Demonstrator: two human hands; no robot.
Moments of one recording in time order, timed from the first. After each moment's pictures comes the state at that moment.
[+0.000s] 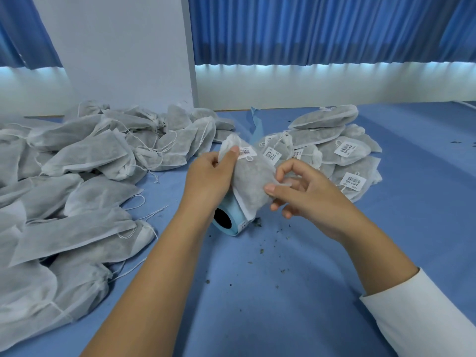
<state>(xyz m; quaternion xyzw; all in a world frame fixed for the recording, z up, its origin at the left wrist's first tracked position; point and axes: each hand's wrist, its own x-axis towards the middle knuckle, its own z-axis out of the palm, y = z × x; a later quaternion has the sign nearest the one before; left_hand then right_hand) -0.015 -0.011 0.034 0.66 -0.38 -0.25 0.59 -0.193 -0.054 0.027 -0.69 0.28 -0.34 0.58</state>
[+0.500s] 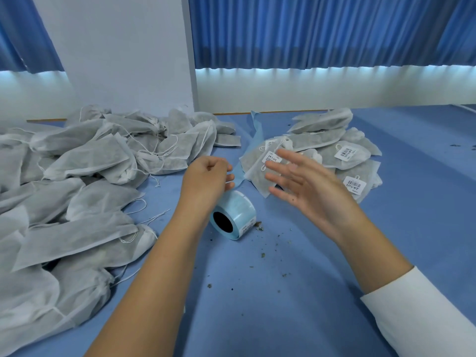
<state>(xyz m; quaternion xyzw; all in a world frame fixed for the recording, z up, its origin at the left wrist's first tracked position) -0.006 -0.015 0.030 0.62 -0.32 -0.30 0.65 -0.189 -0.065 0.026 -0.52 0.21 -0.42 0.71</state>
